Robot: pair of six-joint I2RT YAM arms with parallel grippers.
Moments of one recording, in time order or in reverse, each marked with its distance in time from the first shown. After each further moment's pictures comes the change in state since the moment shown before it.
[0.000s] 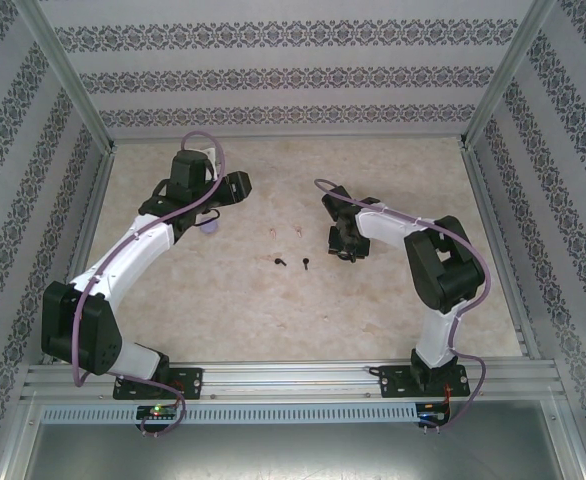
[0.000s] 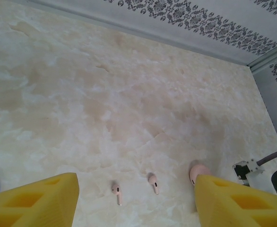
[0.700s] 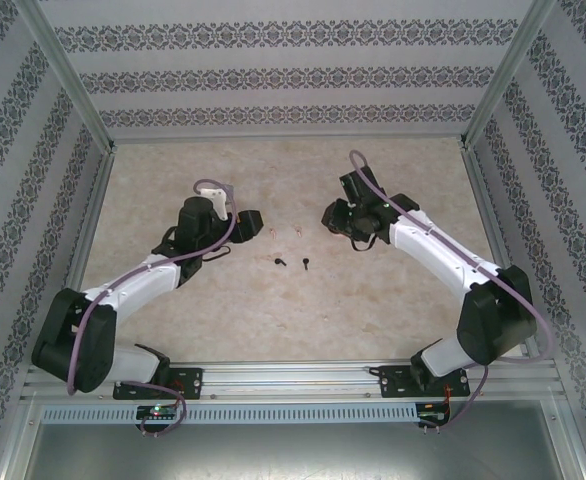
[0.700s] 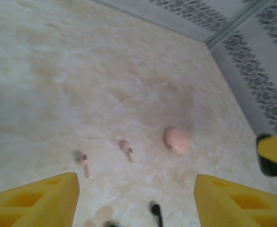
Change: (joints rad) left arm -0.082 -0.076 -0.465 0.553 0.126 -0.053; right arm 0.026 -0.380 0.013 0.045 -0.164 0.212
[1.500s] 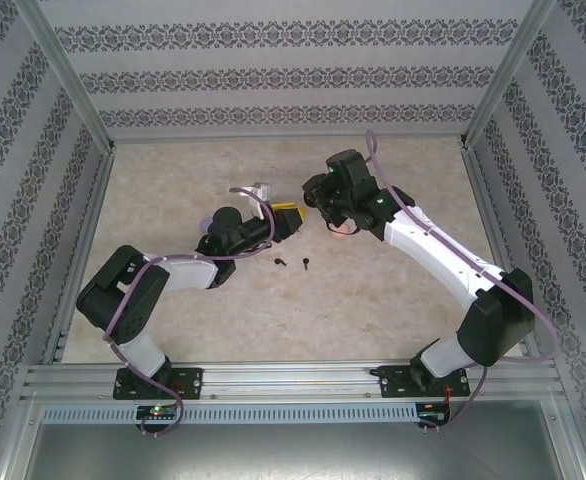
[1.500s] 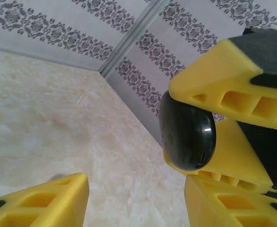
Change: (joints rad) left arm -0.172 0.320 0.034 0.705 0.096 -0.137; right arm 0.097 0.005 0.129 0.115 0.035 0.469
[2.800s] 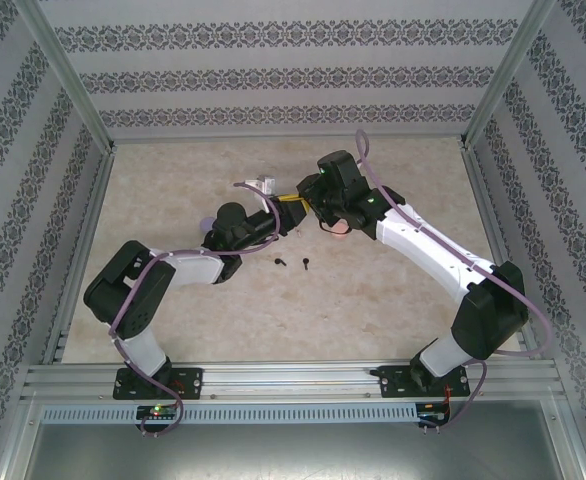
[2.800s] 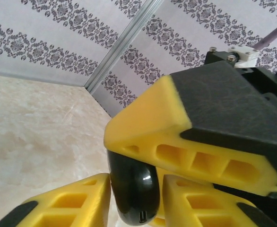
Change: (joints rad) left arm -0.014 0.046 0.067 0.052 -0.004 -0.014; right arm 0.024 0.043 0.012 0.026 0.039 0.012
